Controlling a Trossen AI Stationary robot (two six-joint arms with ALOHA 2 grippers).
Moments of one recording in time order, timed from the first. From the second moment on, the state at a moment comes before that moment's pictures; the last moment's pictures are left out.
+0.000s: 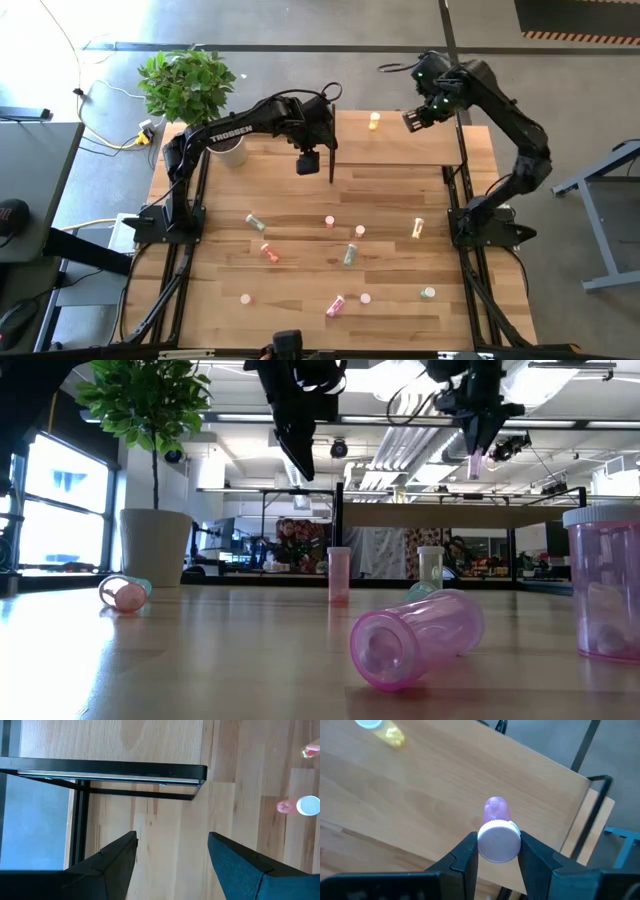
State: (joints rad) left arm 0.51 1.94 1.94 -1.15 -0.03 0.35; right arm -0.81 1.54 1.79 -1.57 0.18 0.29
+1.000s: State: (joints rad) left arm 0.51 1.94 1.94 -1.15 -0.03 0.35; right arm -0.90 1.70 1.78 -1.47 0.09 0.33
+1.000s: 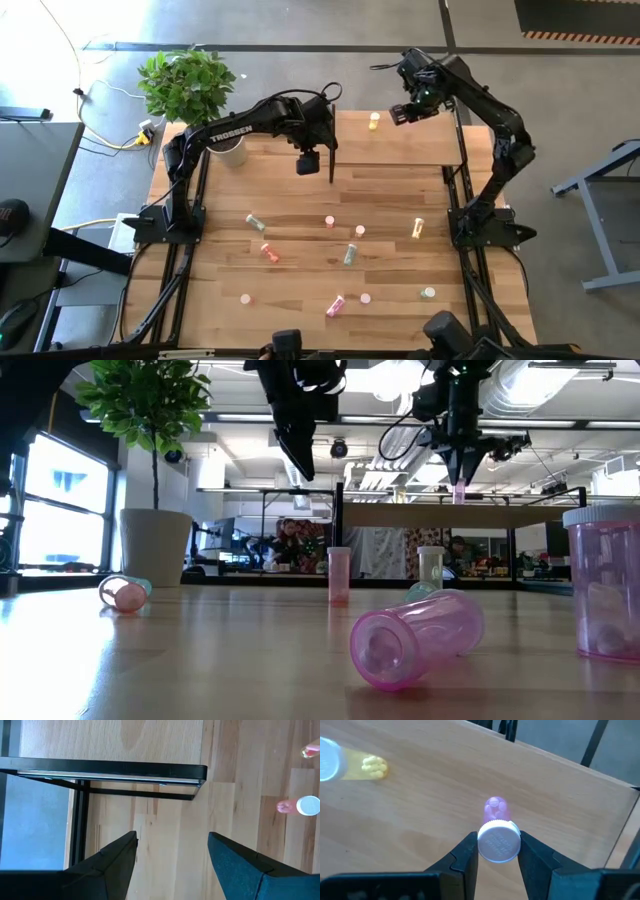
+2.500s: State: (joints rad) left arm 0.51 1.94 1.94 -1.15 -0.03 0.35; right arm -0.92 1.76 1.78 -1.48 0.04 0.22
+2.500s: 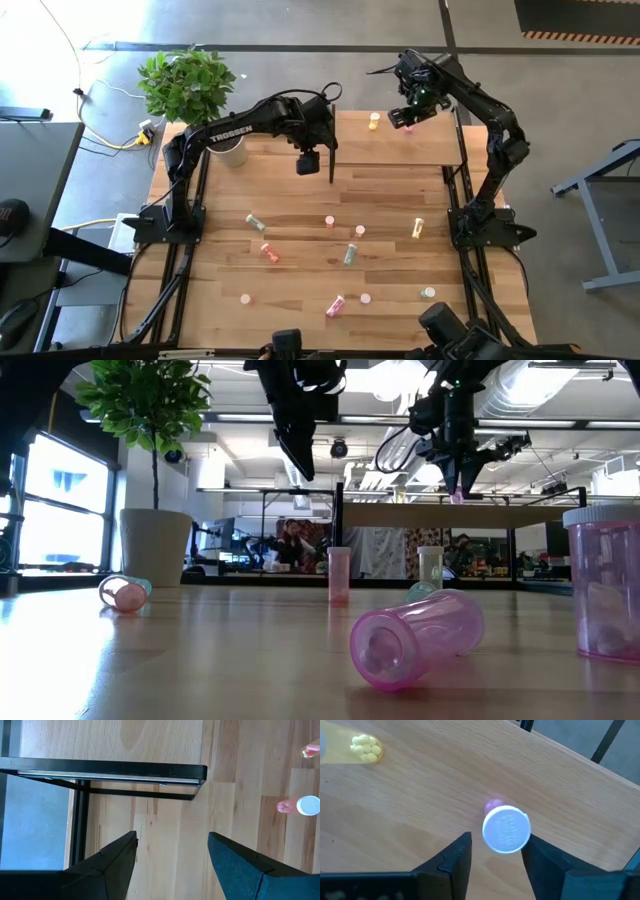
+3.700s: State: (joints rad) left arm 0.50 1.91 1.94 -1.22 0.07 0.34; right arm -0.87 1.70 2.02 -1.57 0.10 0.23
